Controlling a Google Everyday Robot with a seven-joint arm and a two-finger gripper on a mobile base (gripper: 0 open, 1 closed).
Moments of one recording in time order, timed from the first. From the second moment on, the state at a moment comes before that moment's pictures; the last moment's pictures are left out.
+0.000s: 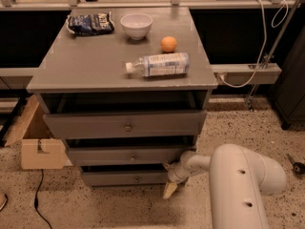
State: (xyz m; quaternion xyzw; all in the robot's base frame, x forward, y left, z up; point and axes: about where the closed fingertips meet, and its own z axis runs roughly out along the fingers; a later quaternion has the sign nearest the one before) arm 0.605 -0.069 0.190 -0.68 0.69 0.15 0.21
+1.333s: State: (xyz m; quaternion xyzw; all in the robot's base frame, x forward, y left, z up) arm 0.563 -0.088 0.174 -0.65 0.71 0.18 0.21
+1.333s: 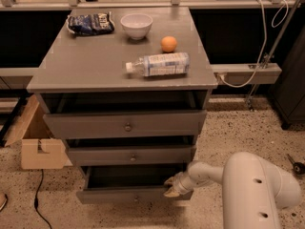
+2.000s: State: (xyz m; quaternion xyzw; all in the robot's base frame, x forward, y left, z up) arm 0.559 -0.095 0.173 -0.64 0.71 0.18 0.22
